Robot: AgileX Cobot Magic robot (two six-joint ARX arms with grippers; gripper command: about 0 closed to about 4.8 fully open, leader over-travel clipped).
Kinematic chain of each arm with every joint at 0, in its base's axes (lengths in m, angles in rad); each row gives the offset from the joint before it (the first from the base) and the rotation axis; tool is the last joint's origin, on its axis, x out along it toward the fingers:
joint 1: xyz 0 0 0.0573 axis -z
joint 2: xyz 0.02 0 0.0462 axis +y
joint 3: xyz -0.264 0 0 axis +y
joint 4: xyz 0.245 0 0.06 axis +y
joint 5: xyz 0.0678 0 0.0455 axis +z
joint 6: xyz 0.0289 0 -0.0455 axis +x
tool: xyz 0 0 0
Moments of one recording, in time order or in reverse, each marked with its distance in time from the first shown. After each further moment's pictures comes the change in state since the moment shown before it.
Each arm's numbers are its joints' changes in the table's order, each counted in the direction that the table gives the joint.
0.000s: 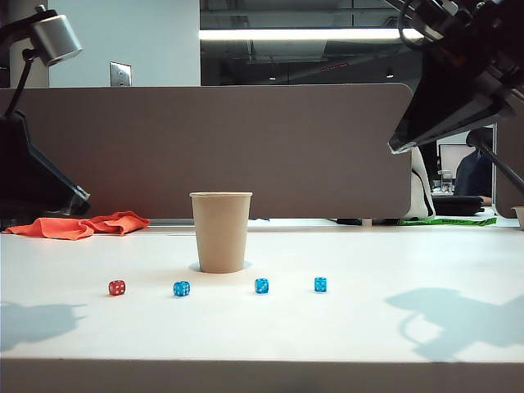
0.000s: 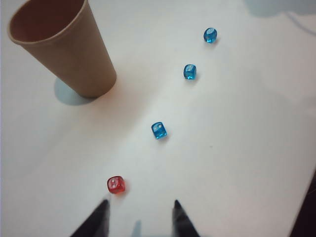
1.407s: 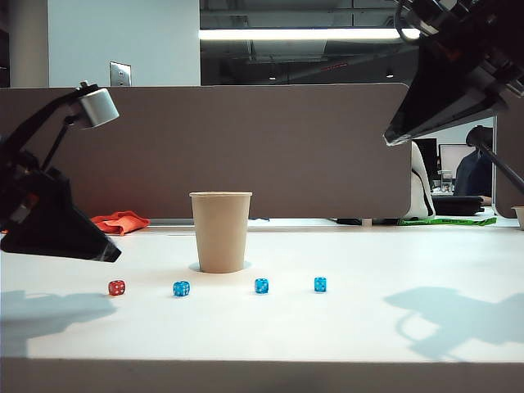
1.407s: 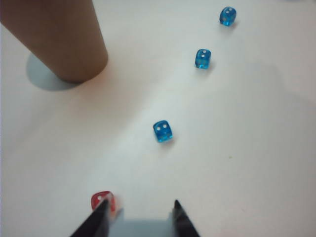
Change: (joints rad) left arm 0.000 0.310 0.000 -0.260 -0.018 -0.068; right arm 0.000 0.000 0.000 -0.036 0.000 0.000
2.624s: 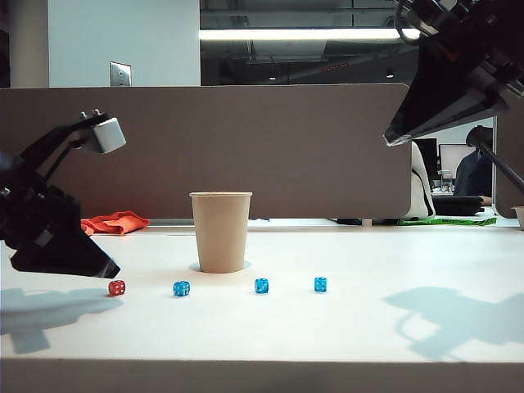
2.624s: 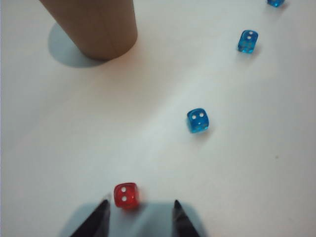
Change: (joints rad) left arm 0.000 0.100 0.000 -0.092 0.084 -0.050; right arm 0.000 0.000 0.000 0.000 0.000 0.000
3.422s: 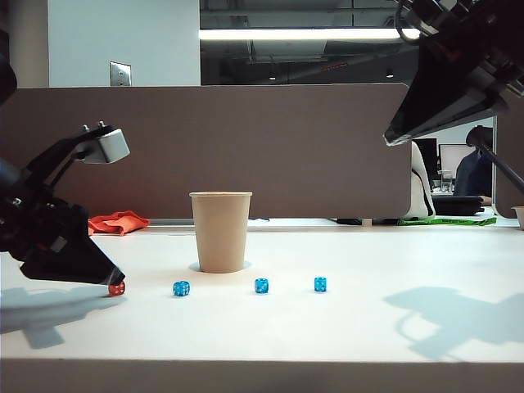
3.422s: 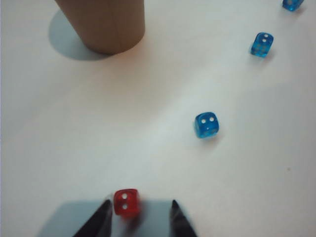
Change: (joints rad) left arm 0.000 0.063 0.000 -0.066 0.000 -0.063; right arm 0.000 0.000 0.000 0.000 0.000 0.000
